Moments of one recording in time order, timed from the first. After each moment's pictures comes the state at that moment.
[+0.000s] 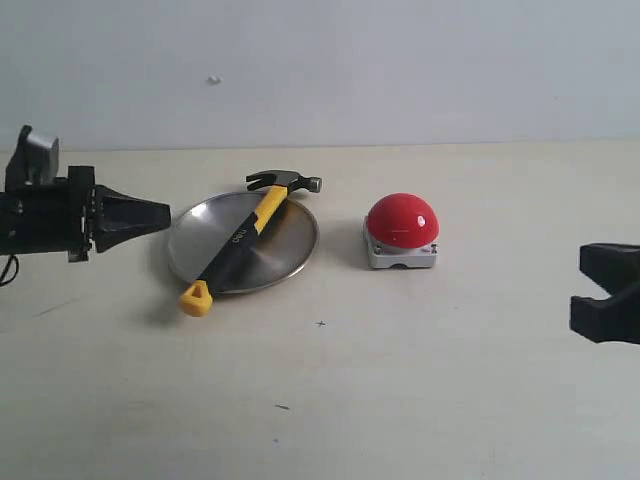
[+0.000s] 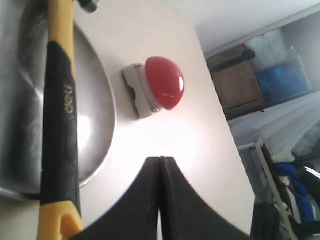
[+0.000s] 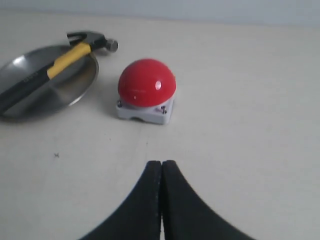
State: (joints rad) left arm 0.09 2.03 -0.96 1.49 -1.19 -1.70; right arm 0.18 0.85 -0.29 0.24 0.01 -0.14
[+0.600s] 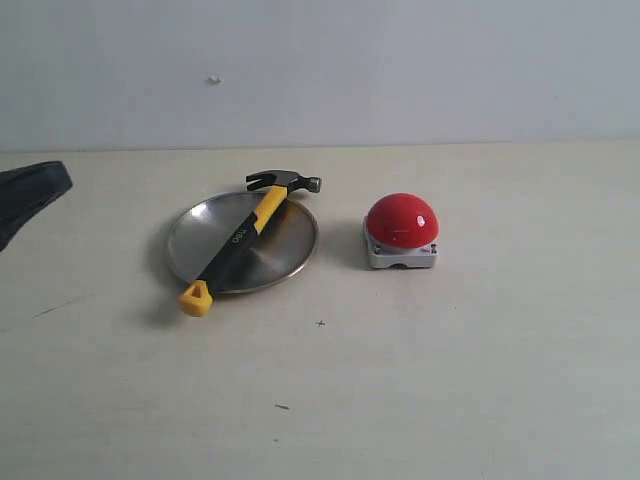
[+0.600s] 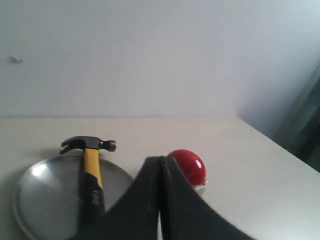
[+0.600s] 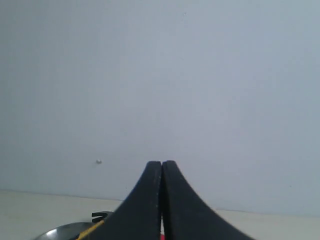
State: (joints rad) left arm 0.09 1.28 -0.33 0.96 -1.06 -0.92; right arm 0.18 0.13 -0.15 0.24 -0.08 -0.18
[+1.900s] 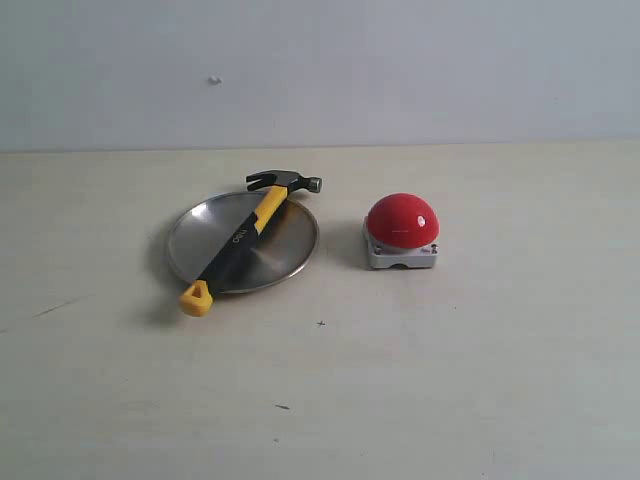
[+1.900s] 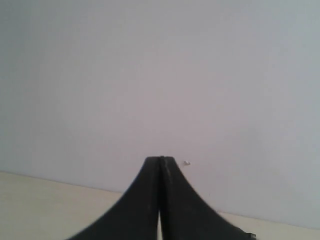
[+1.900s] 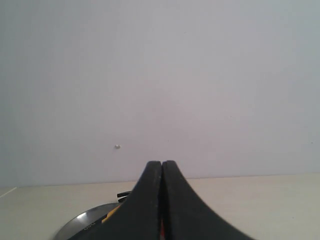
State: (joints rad) left arm 0.09 0.04 -0.05 0.80 -0.18 -1.04; right arm 0.18 0.01 -0.06 0.34 0.00 -0.13
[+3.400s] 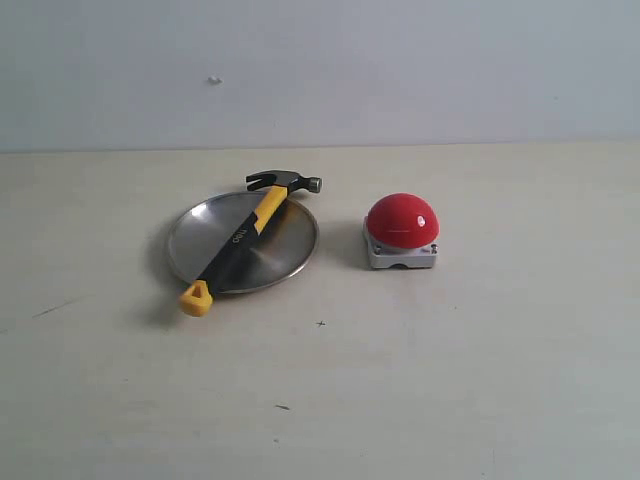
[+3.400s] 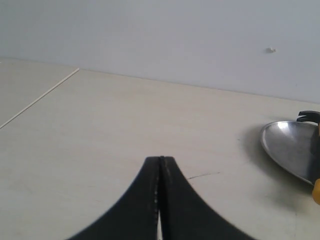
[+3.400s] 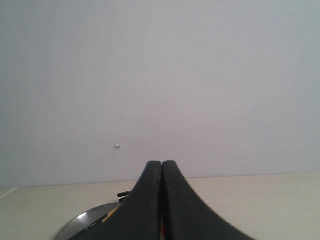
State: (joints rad) left arm 0.09 0.01 0.00 0.12 0.26 -0.19; right arm 0.18 0.01 -0.06 0.34 0.00 -0.12
